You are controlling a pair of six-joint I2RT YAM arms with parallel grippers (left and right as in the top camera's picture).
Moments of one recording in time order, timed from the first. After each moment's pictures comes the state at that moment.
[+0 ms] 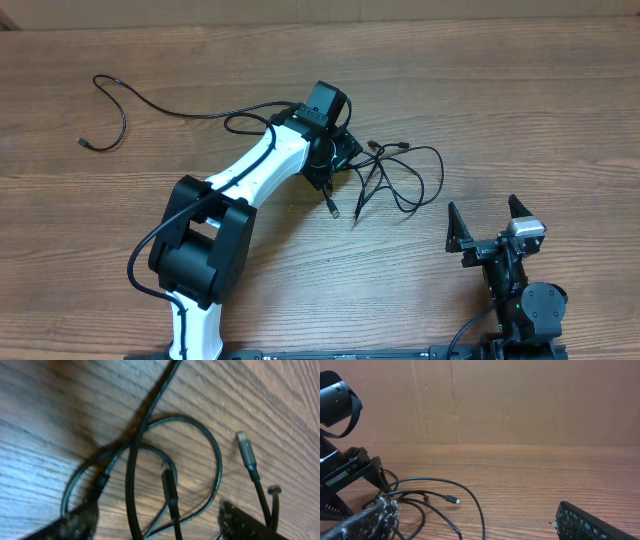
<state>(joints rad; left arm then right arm) -0.50 2.05 1.47 -0.64 0.23 -1.20 0.03 0.01 0.02 -0.03 -0.10 0.04</state>
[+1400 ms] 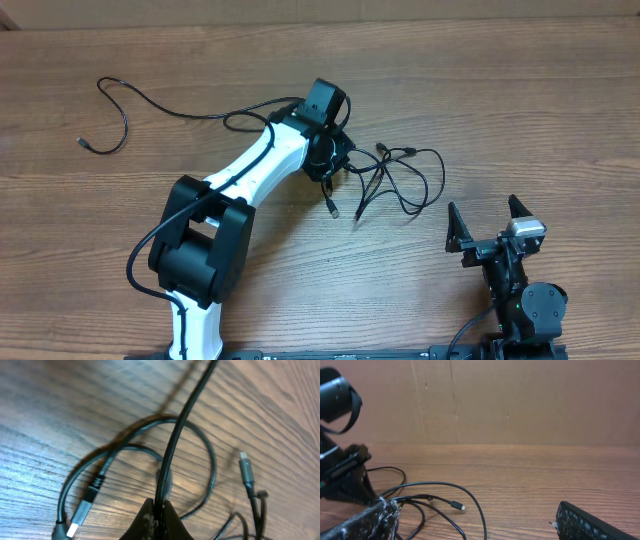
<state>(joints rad) -0.50 2.05 1.50 -0.65 0.24 -1.17 0.03 0.01 0.02 -0.03 -0.10 0.04</state>
